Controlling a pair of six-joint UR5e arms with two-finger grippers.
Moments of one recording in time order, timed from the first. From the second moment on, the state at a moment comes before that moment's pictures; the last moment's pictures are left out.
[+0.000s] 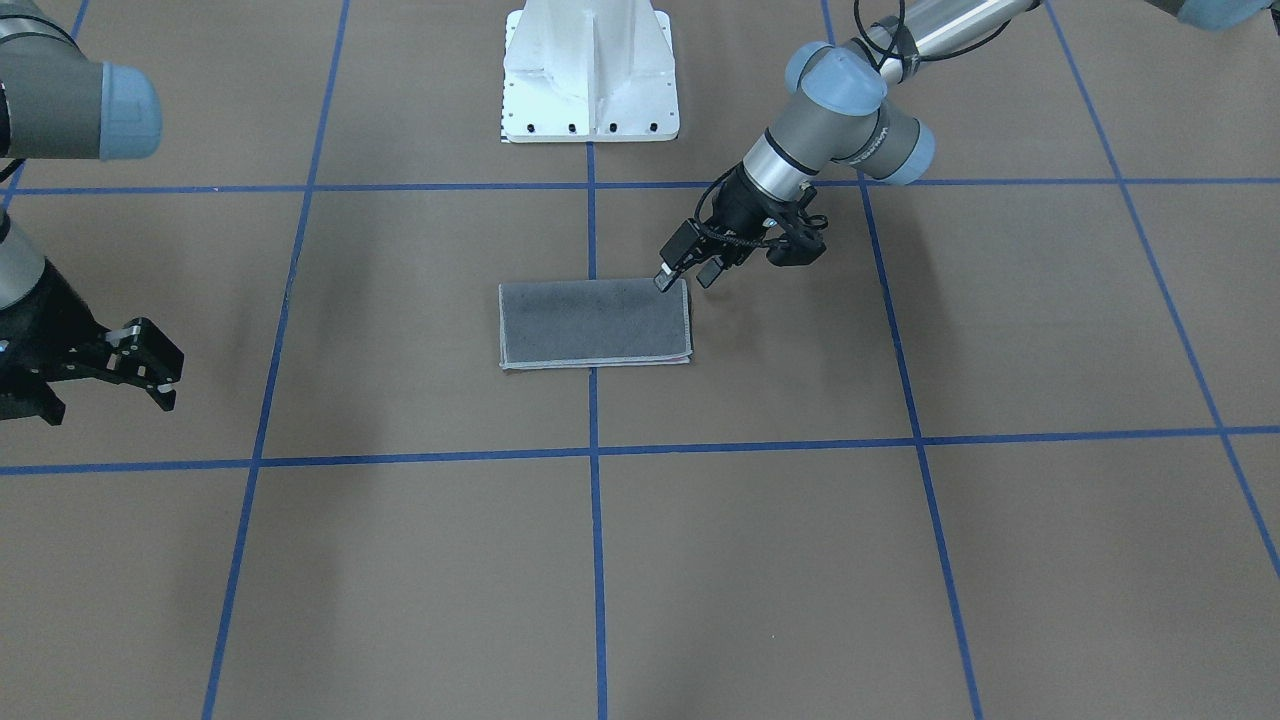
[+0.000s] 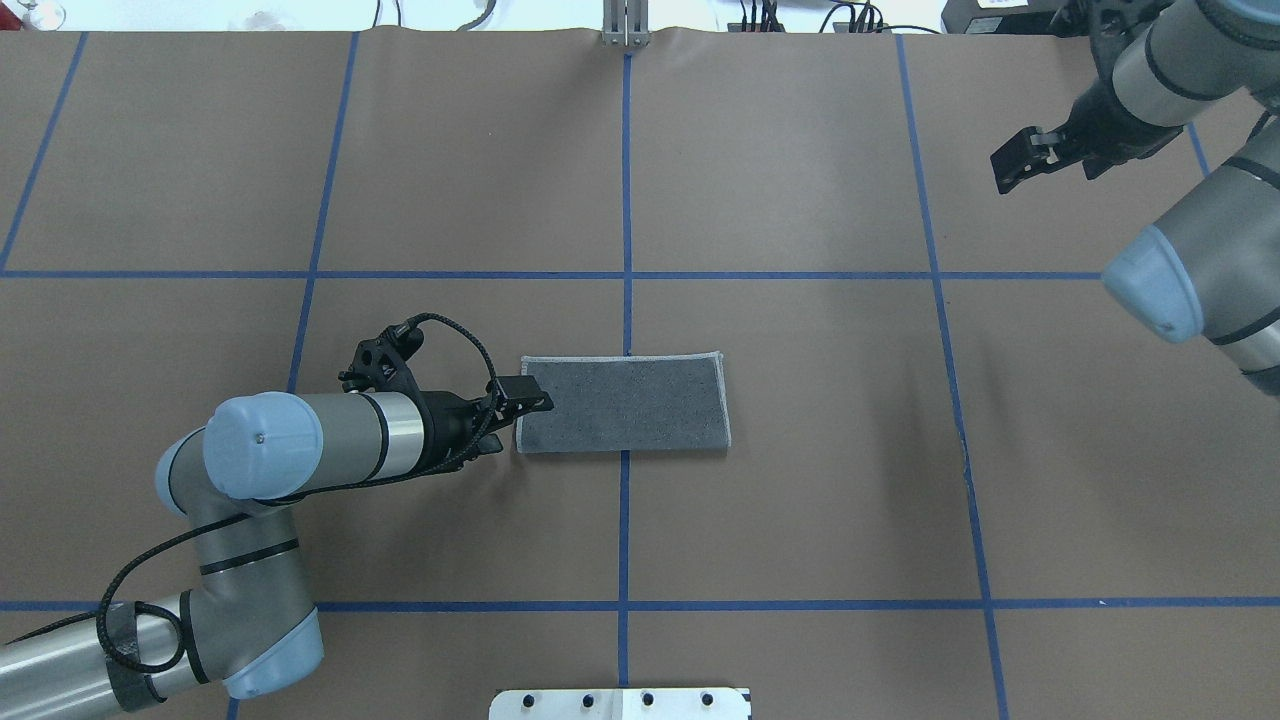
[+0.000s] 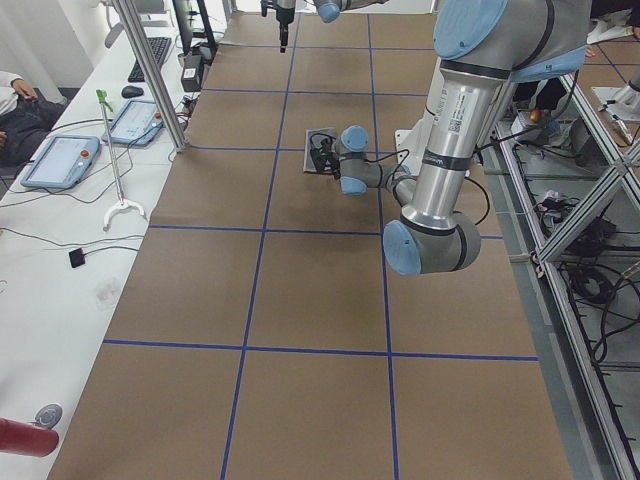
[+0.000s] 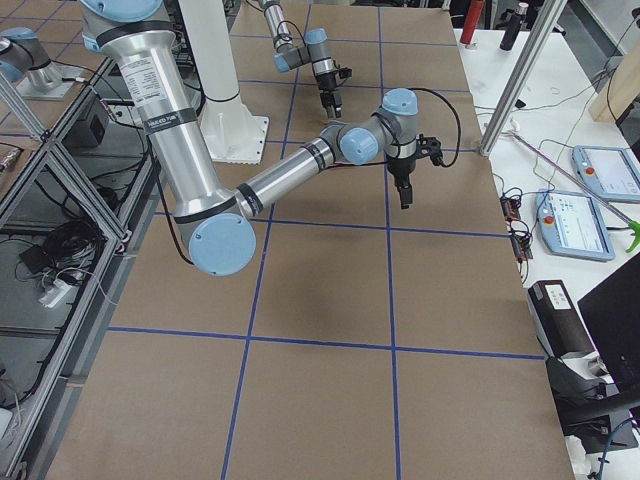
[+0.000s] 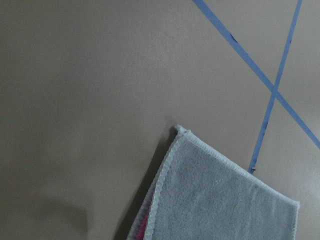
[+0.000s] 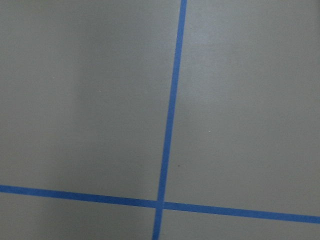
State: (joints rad) left arm -0.40 -1.93 -1.62 -2.53 -1.65 -1.90; right arm 1.08 -1.22 1.77 -1.55 2.07 0.56
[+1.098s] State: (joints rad) left arm -0.38 -1.94 -1.62 -2.48 -1.64 -1.88; right arm 1.09 -1.25 1.77 -1.54 2.07 0.53
